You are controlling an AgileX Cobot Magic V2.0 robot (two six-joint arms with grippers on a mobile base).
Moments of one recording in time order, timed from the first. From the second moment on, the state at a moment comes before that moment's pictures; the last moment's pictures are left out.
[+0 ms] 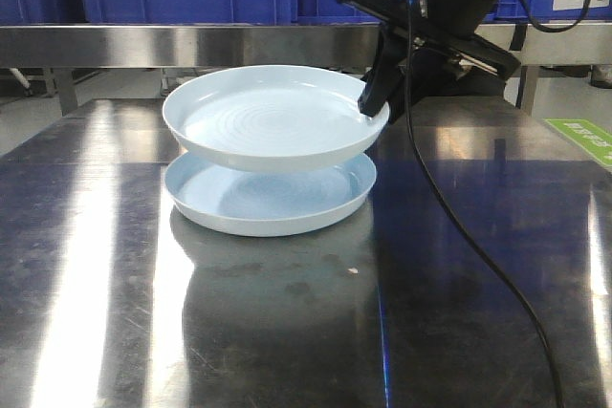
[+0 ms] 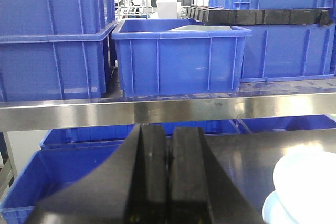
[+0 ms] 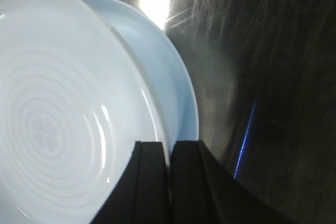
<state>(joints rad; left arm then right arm) -0.17 0.42 -0.41 -0.23 0.00 0.26 0.26 1.90 -1.55 0.46 0.92 0.01</state>
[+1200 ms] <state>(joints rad) -0.17 0.42 -0.41 -0.23 0.00 0.26 0.32 1.95 -1.55 0.36 0.88 0.07</state>
